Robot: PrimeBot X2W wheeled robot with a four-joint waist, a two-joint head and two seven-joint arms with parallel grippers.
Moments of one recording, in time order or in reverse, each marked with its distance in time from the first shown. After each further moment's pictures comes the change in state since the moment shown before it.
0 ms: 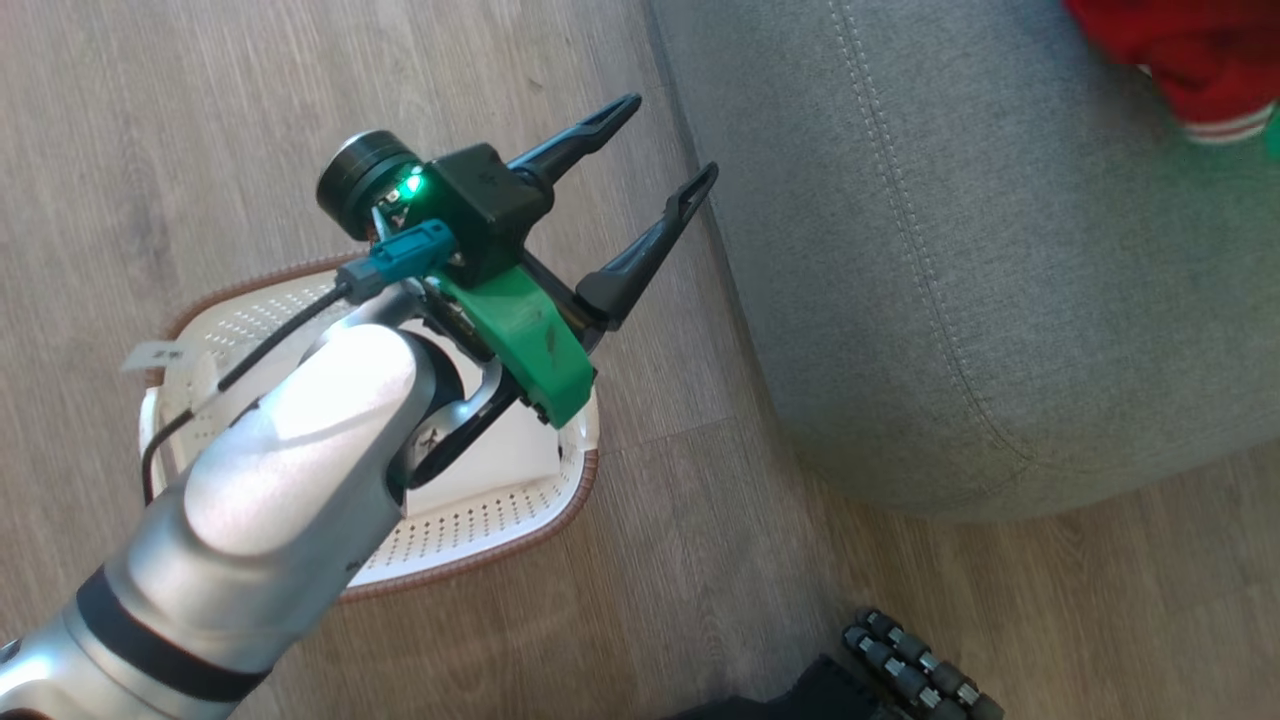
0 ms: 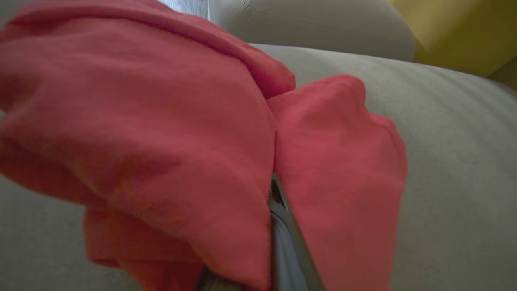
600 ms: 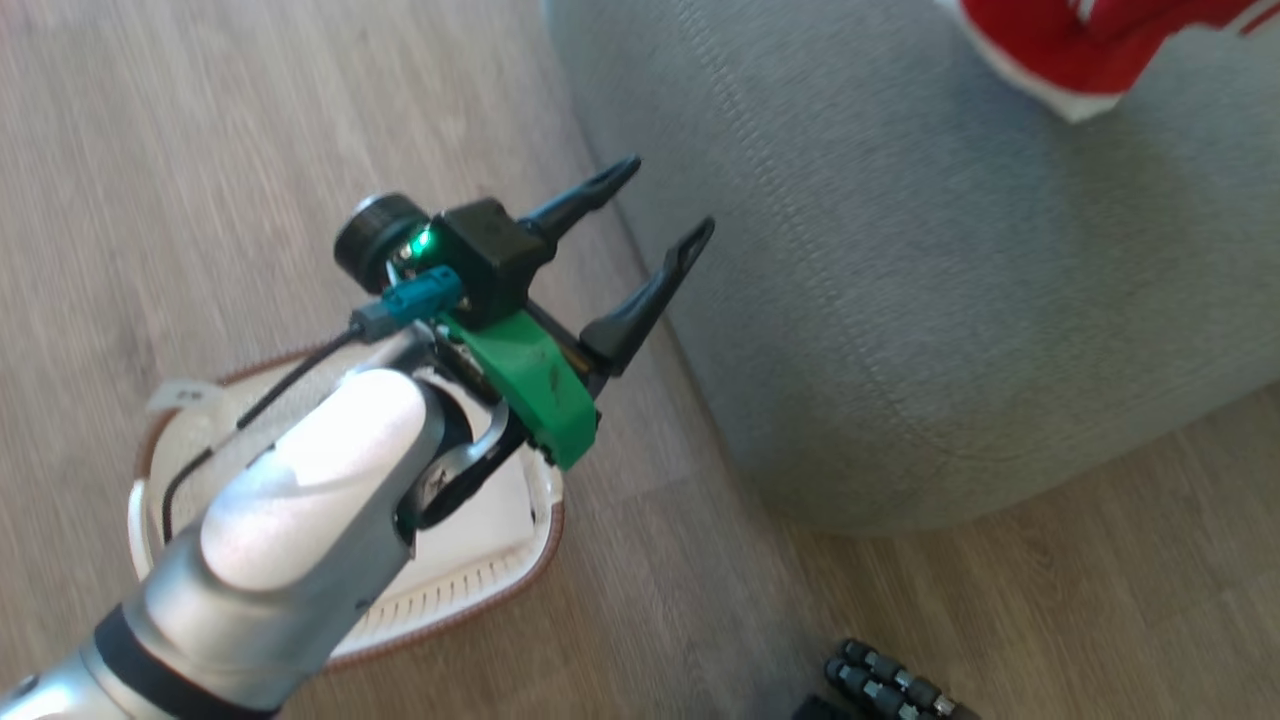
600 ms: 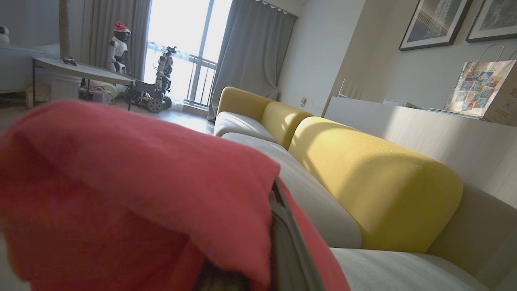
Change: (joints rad) left arm 0.080 -0.003 -0.001 -0.005 -0.016 0.009 0.001; right arm 0.119 0.008 -0.146 -0.487 -0.074 0.000 -0.225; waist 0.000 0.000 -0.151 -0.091
